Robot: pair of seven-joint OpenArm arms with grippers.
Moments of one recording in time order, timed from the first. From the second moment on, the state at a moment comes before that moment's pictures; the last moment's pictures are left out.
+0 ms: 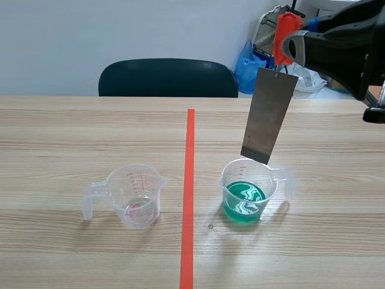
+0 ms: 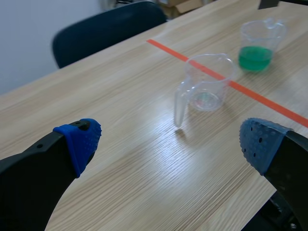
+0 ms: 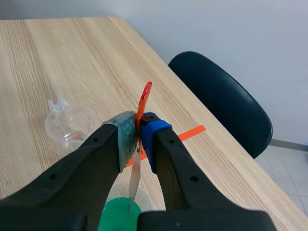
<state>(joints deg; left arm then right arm) 74.6 -52.0 -27.3 83.8 -13.8 -28.6 -67.7 -14.9 54.3 4.0 117.7 40.2 36.5 -3.1</state>
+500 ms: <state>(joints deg) 80.3 -38.1 -34.5 95.6 -9.4 -24.0 -66.2 -14.9 54.3 4.0 117.7 40.2 36.5 -3.1</state>
